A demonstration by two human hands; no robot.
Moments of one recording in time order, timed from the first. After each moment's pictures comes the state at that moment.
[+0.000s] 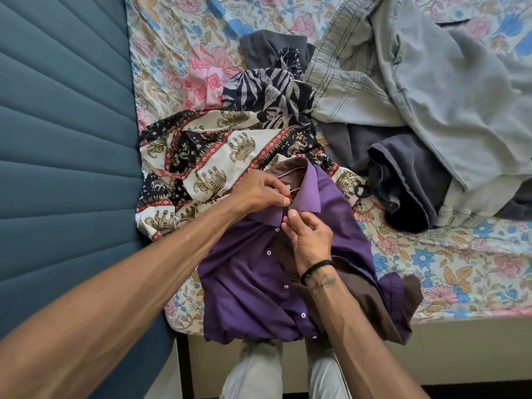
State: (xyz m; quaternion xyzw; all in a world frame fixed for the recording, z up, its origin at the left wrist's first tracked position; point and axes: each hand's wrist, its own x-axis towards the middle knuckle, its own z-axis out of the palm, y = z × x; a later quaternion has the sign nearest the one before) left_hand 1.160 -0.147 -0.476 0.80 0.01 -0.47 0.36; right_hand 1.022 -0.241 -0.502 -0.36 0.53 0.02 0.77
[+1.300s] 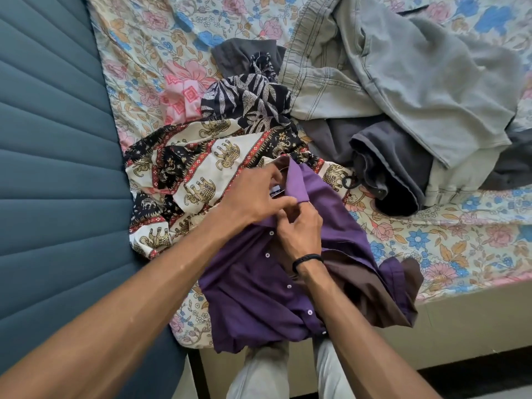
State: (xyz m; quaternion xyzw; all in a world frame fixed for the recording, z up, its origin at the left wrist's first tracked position) left_hand 1.162 -0.161 -0.452 0.89 -0.24 -0.32 0.19; right_hand 1.032 -0.241 -0.501 -0.78 0.40 0.00 0.47
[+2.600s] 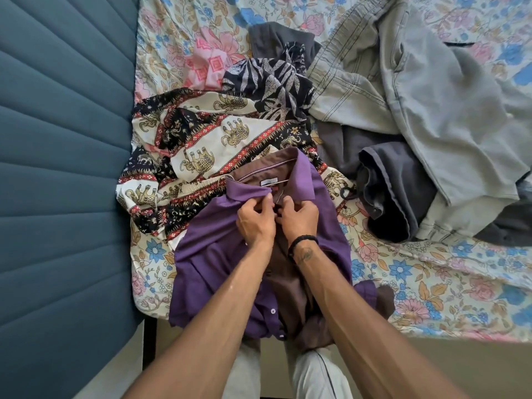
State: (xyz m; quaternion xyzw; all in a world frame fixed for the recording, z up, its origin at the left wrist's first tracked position) left_hand 1.044 -0.205 -0.525 0.78 0.40 -0.13 0.47; right_hand 1.035 -0.275 -0.554 -0.67 0.47 0.13 0.56
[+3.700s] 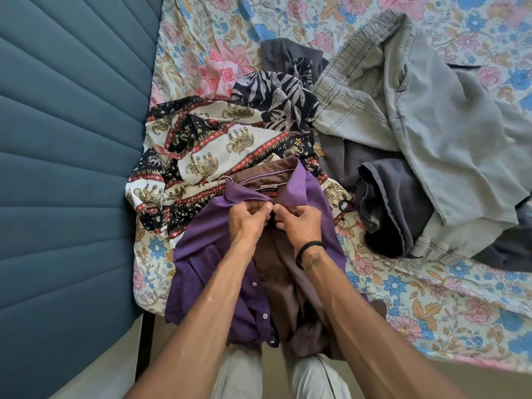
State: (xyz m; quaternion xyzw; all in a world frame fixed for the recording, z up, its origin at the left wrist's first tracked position) left_hand 1.058 -0.188 -0.510 0.71 0.37 -0.20 0.56; right_hand 1.044 -0.297 -0.505 -0.63 0.39 0.20 0.64
